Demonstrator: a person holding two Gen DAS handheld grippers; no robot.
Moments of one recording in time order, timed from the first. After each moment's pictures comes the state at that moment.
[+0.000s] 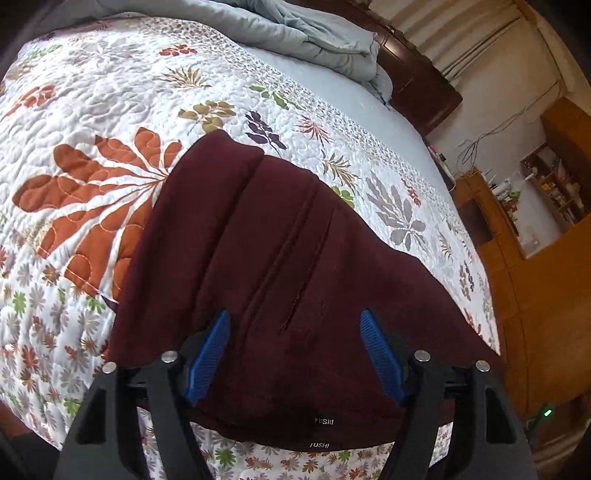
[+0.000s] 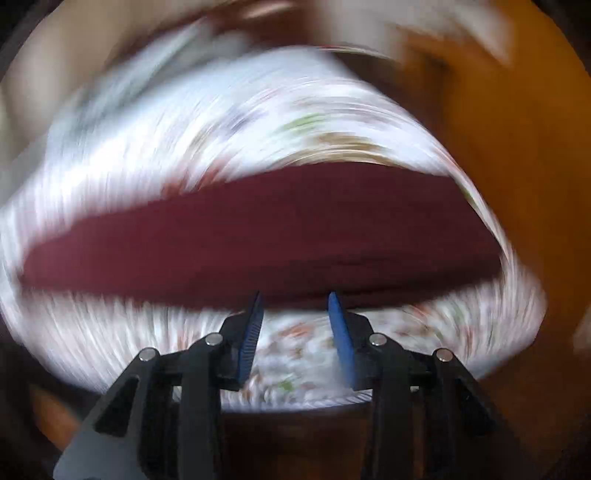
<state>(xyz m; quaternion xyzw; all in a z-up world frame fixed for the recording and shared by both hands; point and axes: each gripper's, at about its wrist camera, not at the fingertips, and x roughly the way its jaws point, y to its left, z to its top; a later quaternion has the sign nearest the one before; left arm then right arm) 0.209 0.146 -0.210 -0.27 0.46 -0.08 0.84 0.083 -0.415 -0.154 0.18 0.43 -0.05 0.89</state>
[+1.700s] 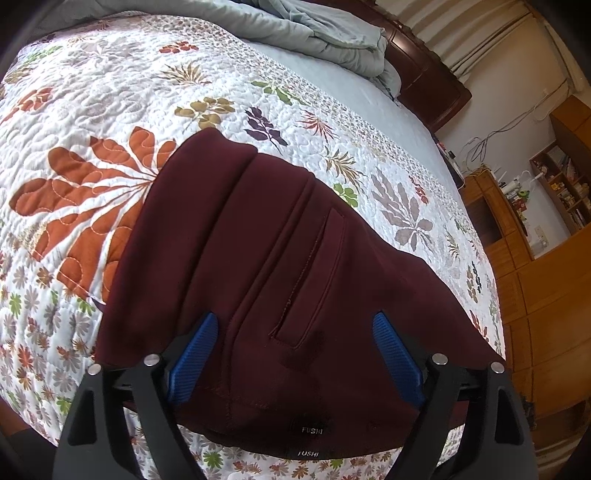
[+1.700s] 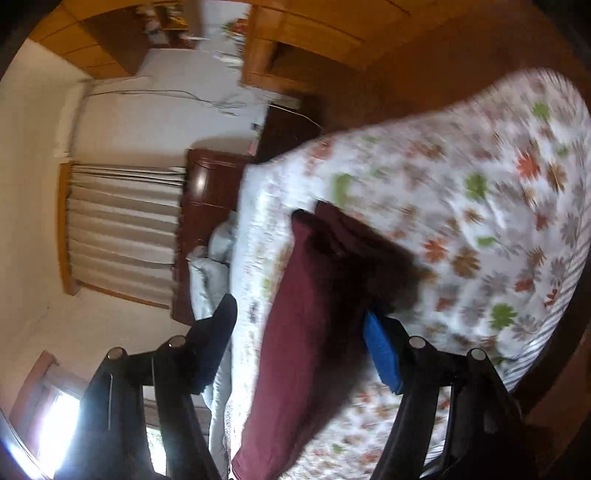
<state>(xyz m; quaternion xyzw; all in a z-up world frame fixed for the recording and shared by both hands) 0.214 0.144 -0.211 -0.27 0.48 -0.07 0.83 0.059 -0.587 -0.244 0.62 0.21 -0.01 0.76</state>
